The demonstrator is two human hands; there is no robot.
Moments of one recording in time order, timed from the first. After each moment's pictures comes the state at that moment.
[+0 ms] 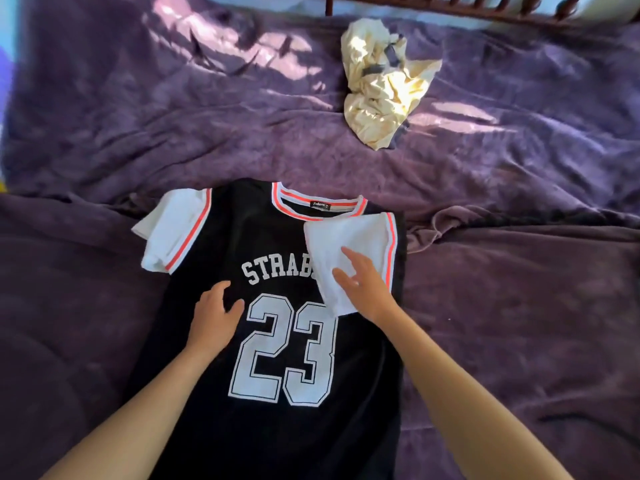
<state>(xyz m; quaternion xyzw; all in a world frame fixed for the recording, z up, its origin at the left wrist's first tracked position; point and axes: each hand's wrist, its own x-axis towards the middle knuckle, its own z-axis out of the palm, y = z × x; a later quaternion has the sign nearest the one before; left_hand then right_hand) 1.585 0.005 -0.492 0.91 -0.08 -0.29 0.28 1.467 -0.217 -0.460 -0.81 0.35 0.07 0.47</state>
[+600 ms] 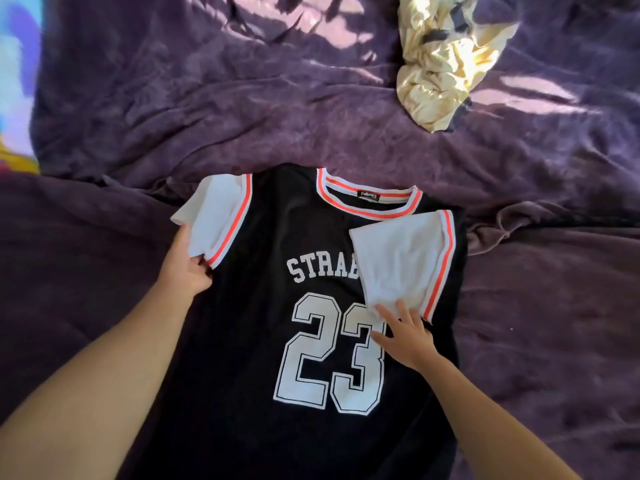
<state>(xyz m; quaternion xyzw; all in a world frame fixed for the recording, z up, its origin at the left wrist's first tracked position) 1.728 0.034 -0.497 0.59 0.36 -0.34 0.64 1.435 -0.186 -0.556 -0.82 0.33 0.39 0.26</state>
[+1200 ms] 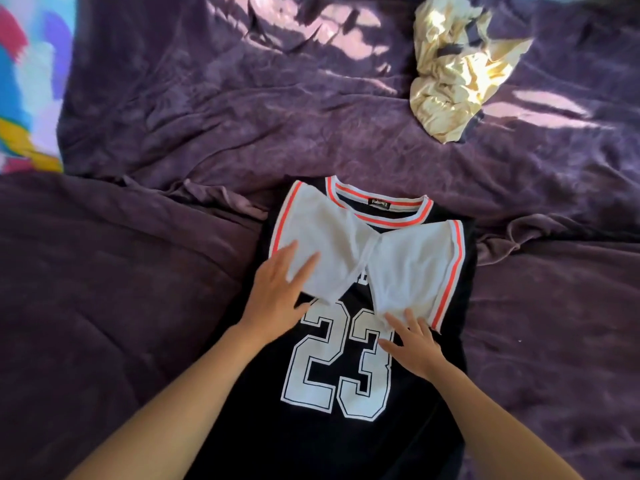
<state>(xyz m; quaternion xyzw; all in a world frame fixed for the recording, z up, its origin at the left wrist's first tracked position) 1.628 0.000 -0.494 0.88 -0.46 -0.10 0.13 1.434 -0.186 -0.554 -0.81 0.33 0.40 0.28</state>
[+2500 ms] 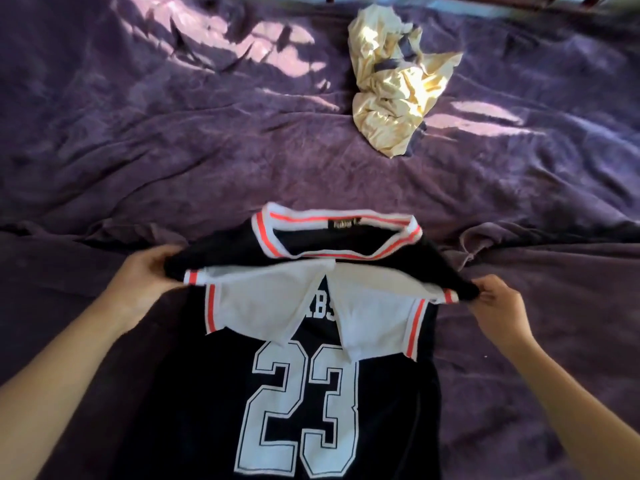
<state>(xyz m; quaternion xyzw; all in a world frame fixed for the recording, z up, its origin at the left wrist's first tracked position) 1.739 -0.002 -0.465 0.79 -0.15 -0.33 0.49 1.419 -0.335 -0.484 -0.81 0.51 -0.07 0.30</state>
